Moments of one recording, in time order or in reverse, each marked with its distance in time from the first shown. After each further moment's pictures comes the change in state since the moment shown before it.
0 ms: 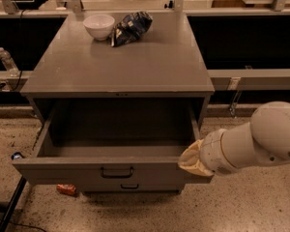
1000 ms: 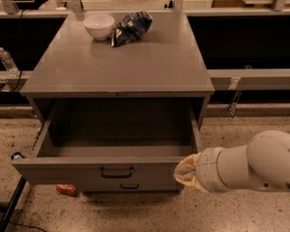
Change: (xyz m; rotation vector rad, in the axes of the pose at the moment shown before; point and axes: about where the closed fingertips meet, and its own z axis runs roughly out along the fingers) arm 0.005 0.025 0.020 0.066 -0.027 -0.144
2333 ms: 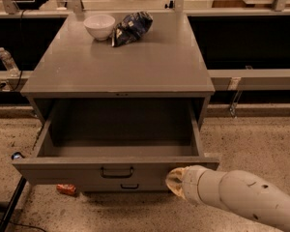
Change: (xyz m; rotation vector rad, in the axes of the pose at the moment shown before) arm 0.038 0.005 0.086 0.162 0.003 -0.103
